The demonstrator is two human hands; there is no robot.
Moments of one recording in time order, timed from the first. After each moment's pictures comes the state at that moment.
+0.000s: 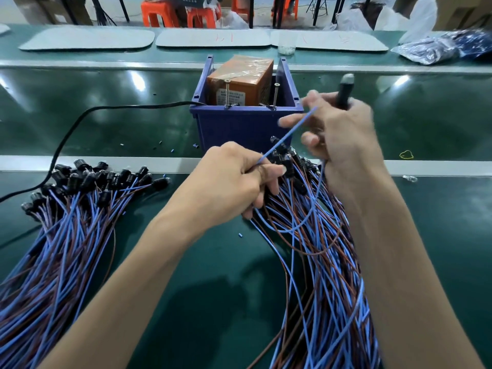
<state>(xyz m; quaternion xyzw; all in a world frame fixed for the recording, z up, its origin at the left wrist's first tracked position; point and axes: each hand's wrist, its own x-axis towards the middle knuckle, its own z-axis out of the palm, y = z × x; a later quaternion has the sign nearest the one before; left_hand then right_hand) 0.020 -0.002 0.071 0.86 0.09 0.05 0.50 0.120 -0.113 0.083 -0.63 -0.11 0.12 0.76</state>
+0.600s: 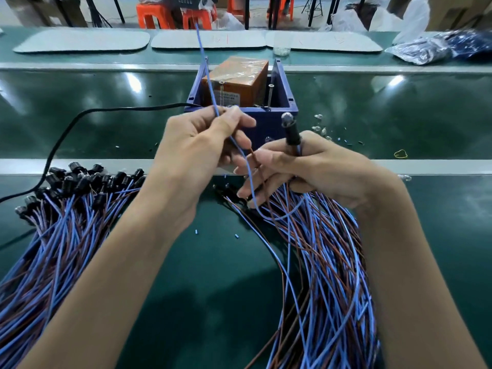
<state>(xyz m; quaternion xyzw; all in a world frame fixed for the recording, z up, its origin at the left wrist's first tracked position) 0.021 0.006 0.089 0.69 0.13 0.21 0.68 0.109 -0.132 0.082 -0.70 -0.39 0.36 0.47</state>
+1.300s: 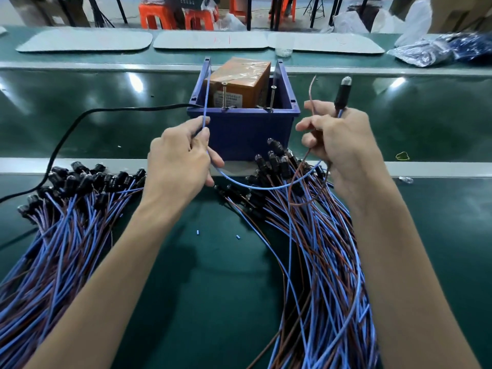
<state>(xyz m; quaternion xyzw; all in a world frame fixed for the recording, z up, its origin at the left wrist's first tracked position) 0.033 0.041 0.051 0.83 0.23 0.27 0.44 0.133 -0.118 0.077 -0.68 -0.07 0.09 0.73</state>
